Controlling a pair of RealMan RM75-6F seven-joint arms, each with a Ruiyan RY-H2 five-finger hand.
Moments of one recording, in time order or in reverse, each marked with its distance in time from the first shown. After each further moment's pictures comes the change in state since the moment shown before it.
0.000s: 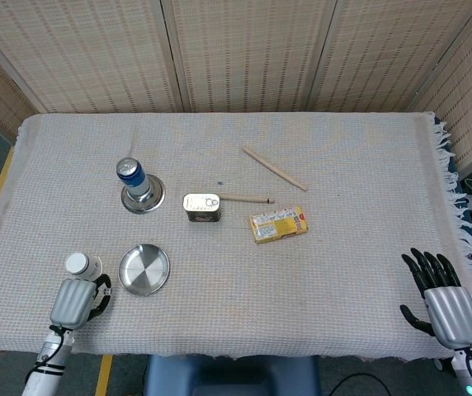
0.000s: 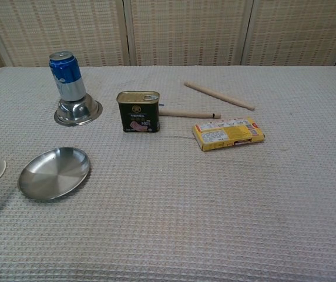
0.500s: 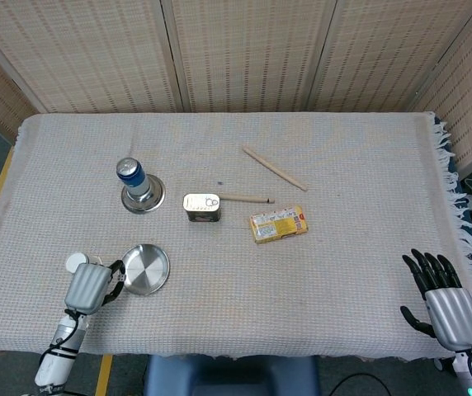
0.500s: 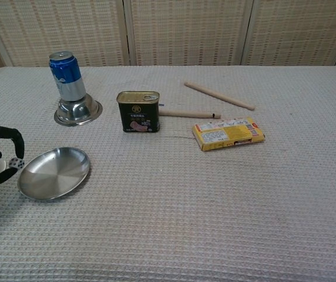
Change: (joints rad) left arm -0.086 -0.004 -0.062 -0.076 -0.032 -0.080 0.107; right arm -0.004 0.007 -0.003 -0.002 -0.009 0.010 0.013
